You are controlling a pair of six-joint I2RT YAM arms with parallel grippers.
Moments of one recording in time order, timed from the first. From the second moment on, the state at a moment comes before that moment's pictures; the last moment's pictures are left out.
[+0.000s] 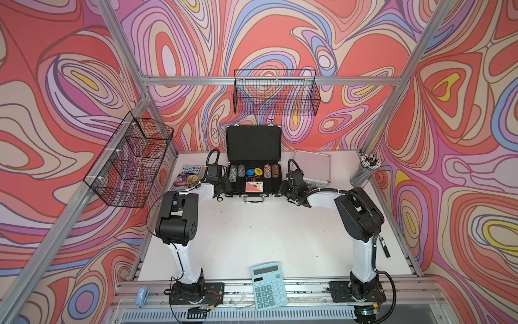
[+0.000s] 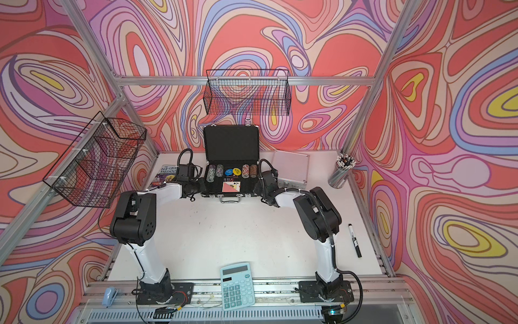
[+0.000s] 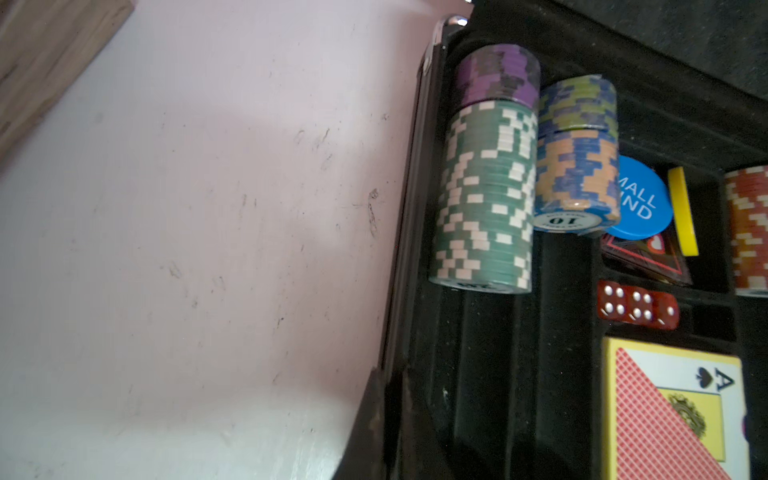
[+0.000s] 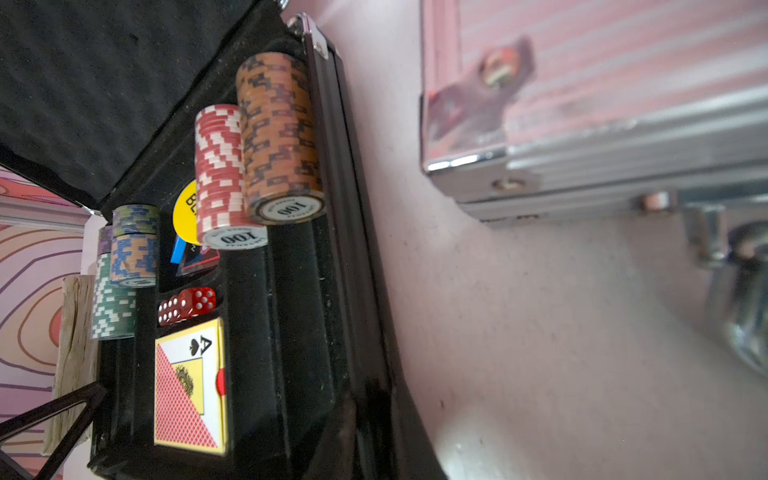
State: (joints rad) left arm -0.11 1.90 1.14 -0.11 0.05 -0.39; right arm 0.50 2.04 1.20 0.12 0.03 0.89
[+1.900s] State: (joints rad) left arm -0.28 1.31 0.99 -0.22 -0.01 -0.24; right arm 0.33 2.12 1.49 -0.49 -0.07 -0.13
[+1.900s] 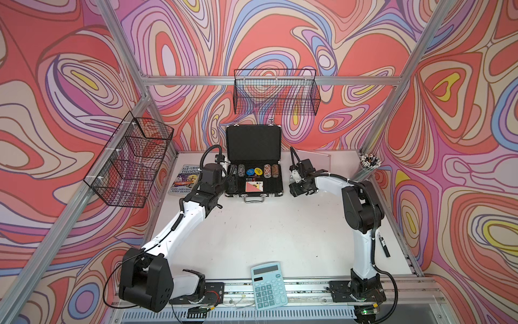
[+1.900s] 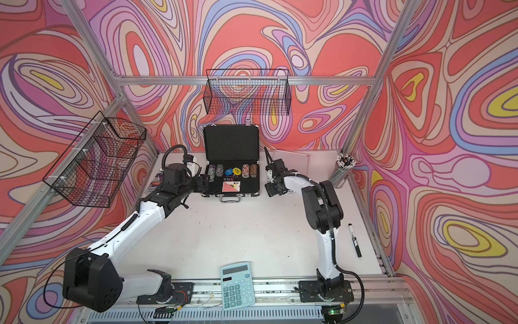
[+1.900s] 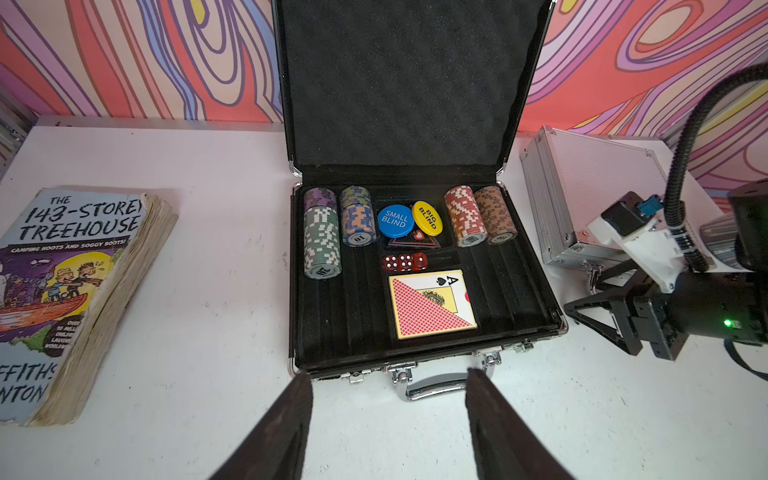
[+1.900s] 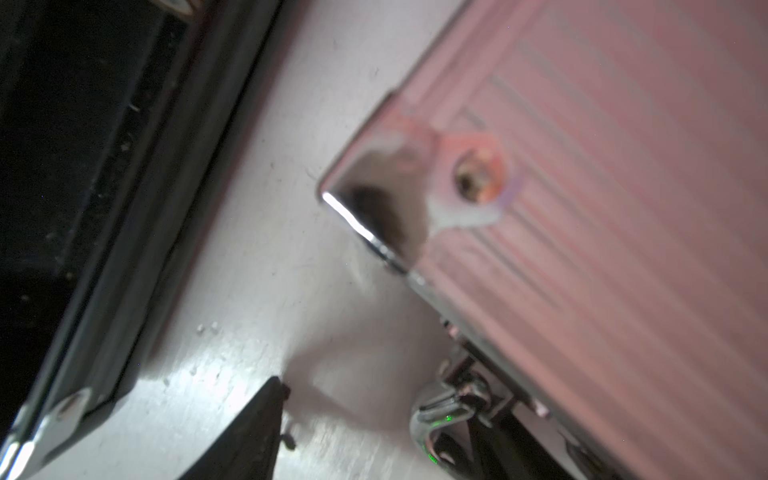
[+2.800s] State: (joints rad) left arm -0.38 1.39 1.03 -0.23 -0.02 -0.20; right arm 0.33 1.82 1.06 -0.36 -0.36 -0.07
